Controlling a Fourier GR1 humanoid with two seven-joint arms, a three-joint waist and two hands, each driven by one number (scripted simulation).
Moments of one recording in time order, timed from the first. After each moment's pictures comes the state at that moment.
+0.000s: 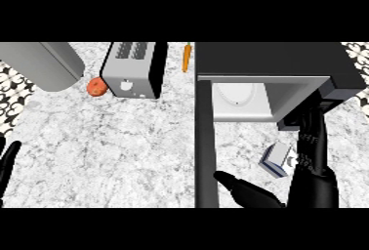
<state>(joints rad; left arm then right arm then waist) 0.36 0.09 0.13 -2.28 0.26 -0.18 0.01 0.10 -0.01 0.42 -2.08 0.56 -0.60 0.26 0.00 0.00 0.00</state>
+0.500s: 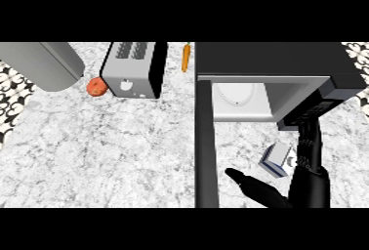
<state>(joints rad) 0.43 0.09 0.23 -2.35 0.36 -0.25 0.05 0.17 -0.02 0.34 -1.94 0.37 -0.63 0.05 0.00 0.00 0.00</state>
